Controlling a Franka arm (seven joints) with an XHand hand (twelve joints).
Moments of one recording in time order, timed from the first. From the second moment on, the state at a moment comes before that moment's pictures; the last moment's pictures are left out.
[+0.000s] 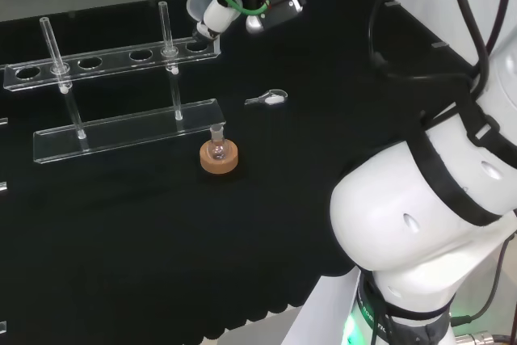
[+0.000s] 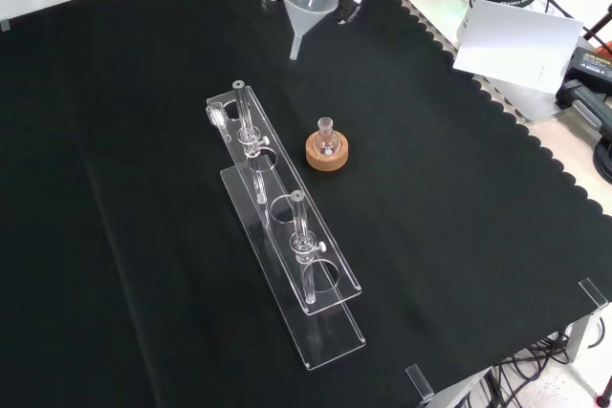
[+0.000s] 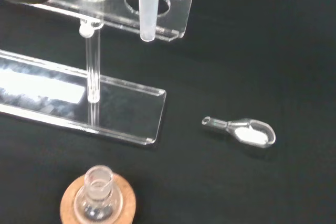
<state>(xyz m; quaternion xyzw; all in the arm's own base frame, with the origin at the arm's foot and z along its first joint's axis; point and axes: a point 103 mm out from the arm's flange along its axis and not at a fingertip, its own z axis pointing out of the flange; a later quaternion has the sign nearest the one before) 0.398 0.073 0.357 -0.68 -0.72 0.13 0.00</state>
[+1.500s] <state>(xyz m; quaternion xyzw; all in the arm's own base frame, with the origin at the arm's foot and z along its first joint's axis) 0.386 0.093 0.265 -0.67 -0.72 0.18 0.06</state>
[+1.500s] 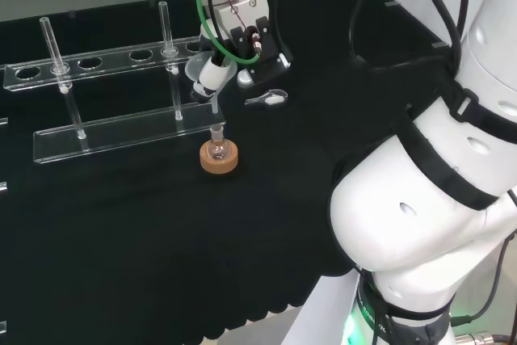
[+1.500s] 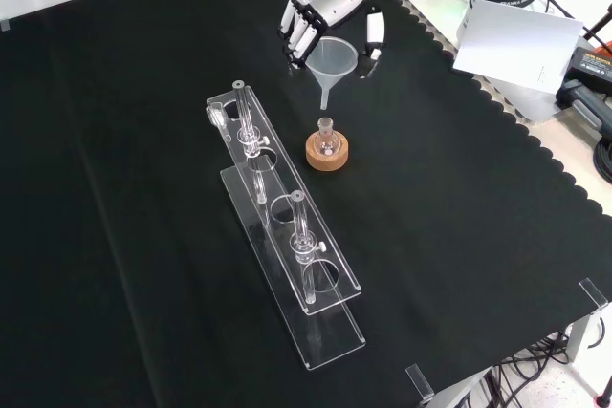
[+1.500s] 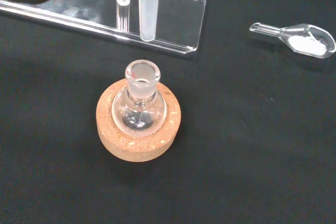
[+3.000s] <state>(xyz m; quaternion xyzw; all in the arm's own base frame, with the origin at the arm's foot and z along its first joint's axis) 0.388 0.093 0.230 -0.66 -0.72 0.19 0.08</state>
